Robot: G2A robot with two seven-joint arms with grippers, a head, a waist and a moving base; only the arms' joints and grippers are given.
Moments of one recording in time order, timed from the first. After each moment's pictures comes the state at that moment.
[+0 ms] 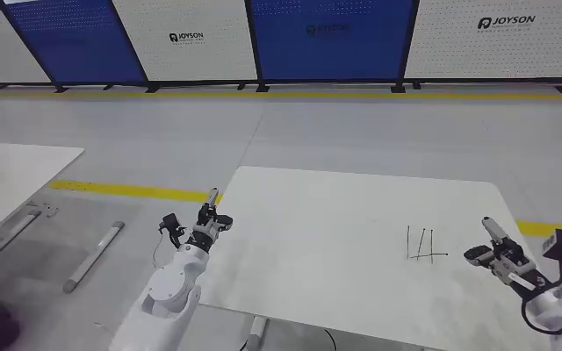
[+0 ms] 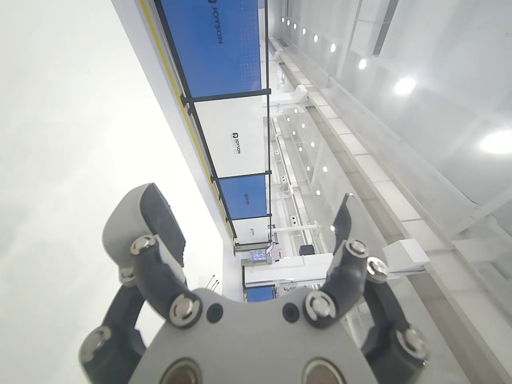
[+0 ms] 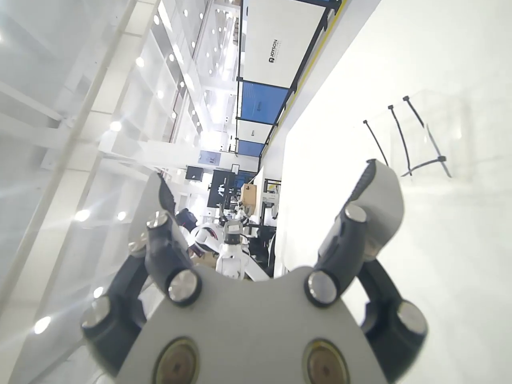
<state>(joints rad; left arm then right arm) 1.73 -1.15 -1.60 -1.80 -0.42 0.00 0.00 -1.60 -1.09 1.76 -1.75 0.29 0.11 0.68</state>
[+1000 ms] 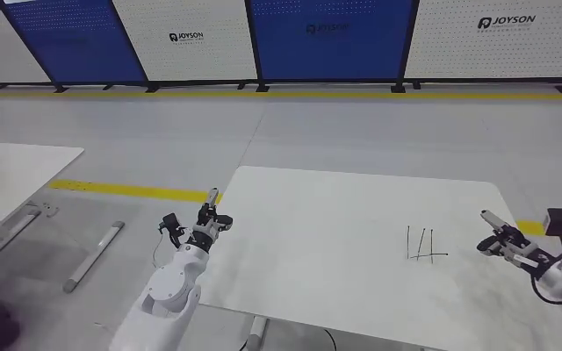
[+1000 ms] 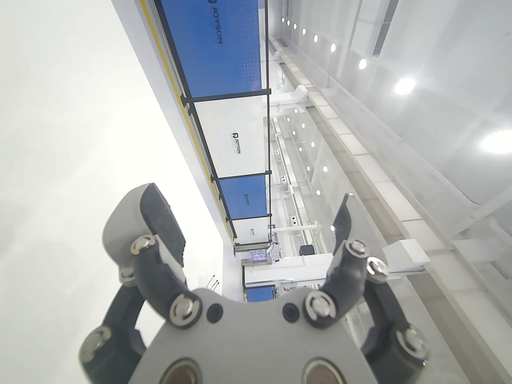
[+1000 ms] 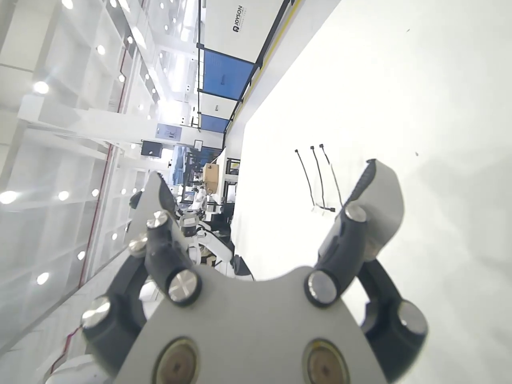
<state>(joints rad) 1.73 -1.15 -1.60 -1.80 -0.42 0.00 0.00 -1.25 -1.05 1.70 -1.27 0.09 -0.05 0.96</state>
